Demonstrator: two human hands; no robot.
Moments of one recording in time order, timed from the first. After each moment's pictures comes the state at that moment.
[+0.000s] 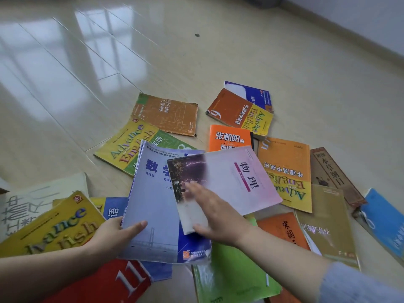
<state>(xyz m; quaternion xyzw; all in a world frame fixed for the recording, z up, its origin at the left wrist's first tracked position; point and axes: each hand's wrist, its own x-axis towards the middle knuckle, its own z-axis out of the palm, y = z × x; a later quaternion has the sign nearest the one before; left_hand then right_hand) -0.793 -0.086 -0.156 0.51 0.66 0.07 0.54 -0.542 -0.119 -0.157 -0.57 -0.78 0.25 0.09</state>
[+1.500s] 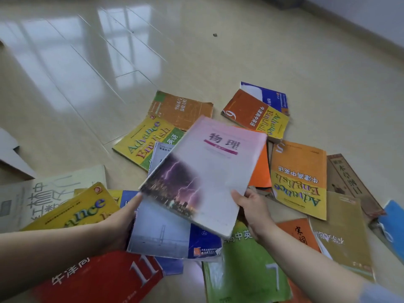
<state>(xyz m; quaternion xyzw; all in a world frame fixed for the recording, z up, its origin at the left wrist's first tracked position) -0.805 -0.066 -0.167 0.24 0.62 0.07 0.75 -0.529 -0.114 -0.160 -0.68 -0.23 0.51 0.47</state>
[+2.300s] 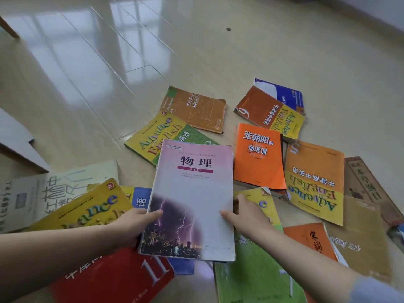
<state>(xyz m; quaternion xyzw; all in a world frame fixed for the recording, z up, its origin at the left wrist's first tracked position) -0.829 -0.068 -0.190 0.38 0.65 0.04 0.66 -0.549 -0.104 -0.174 -0.79 -0.53 0.31 -0.02</state>
